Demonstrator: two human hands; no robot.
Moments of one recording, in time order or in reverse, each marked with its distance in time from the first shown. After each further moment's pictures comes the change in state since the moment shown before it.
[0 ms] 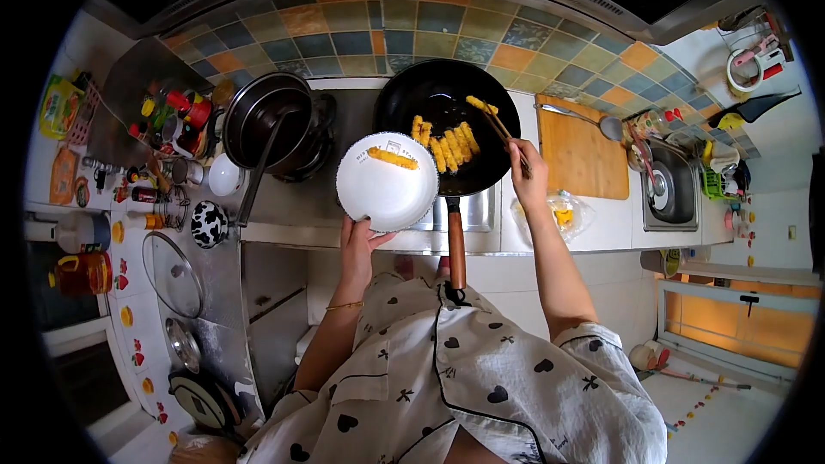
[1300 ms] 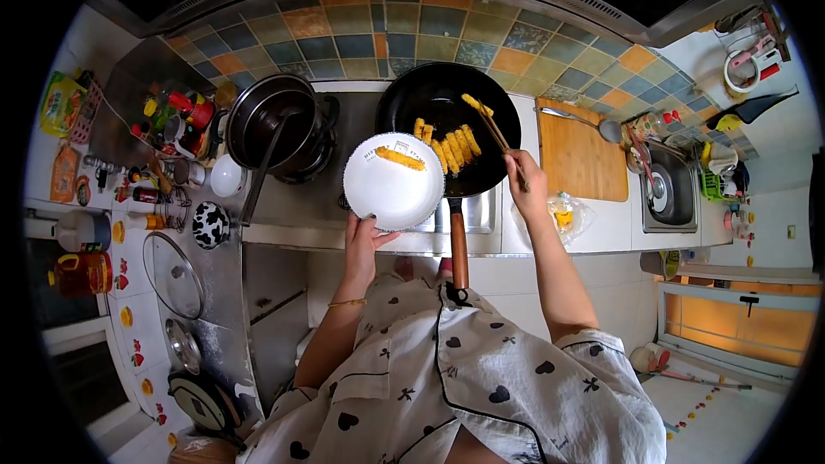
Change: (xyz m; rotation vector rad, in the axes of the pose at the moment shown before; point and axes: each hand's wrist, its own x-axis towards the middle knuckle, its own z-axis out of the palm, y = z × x) left_hand 0.006 0.000 0.000 0.005 -0.031 -0.036; right_hand -0.011 -0.013 -0.005 -0.061 -0.037 -0.094
